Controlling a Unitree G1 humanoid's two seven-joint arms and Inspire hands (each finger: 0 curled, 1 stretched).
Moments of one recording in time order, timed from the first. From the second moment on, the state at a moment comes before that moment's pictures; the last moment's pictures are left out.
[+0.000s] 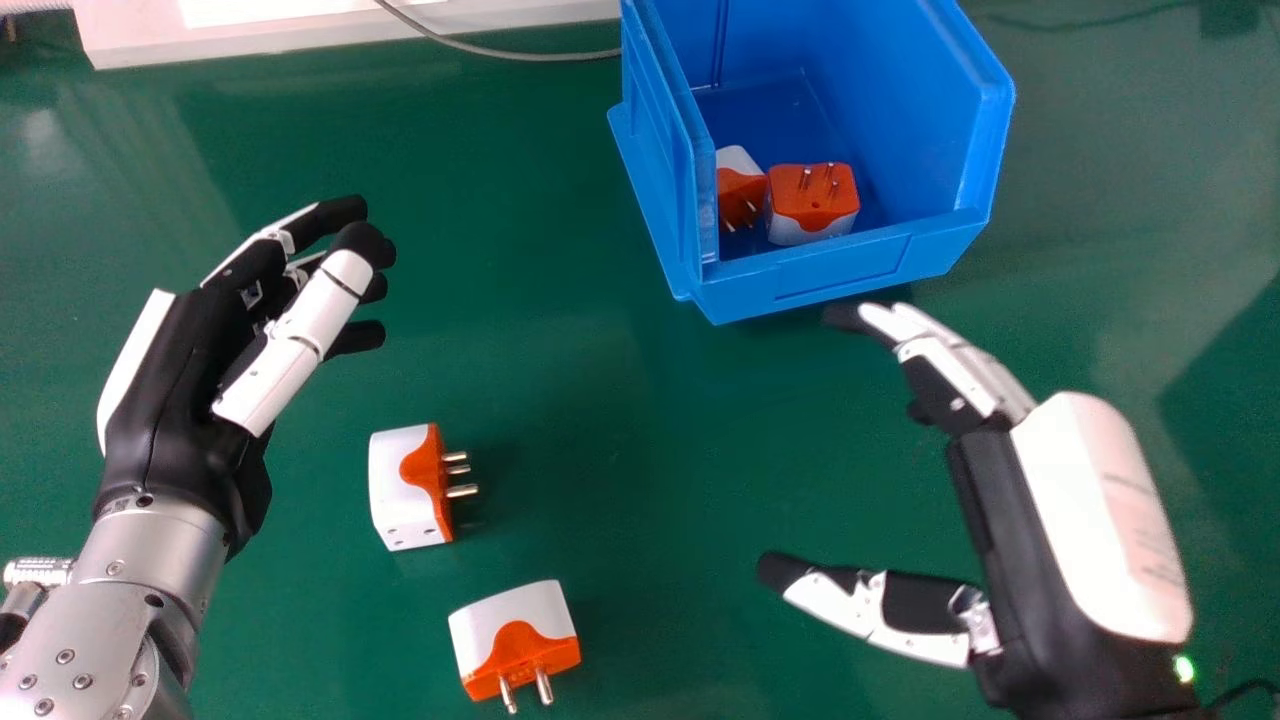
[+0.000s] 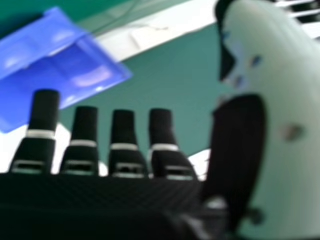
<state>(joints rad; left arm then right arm) 0.17 0.24 0.25 -0.57 -0.19 0.52 -0.13 0.61 -0.24 0.30 -0.66 -0.79 -0.08 -0.15</state>
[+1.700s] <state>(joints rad) 0.19 0.22 0.25 -0.53 -0.18 0.43 -0.13 0.23 -0.22 0.61 -0.26 -0.88 -0.05 0.11</state>
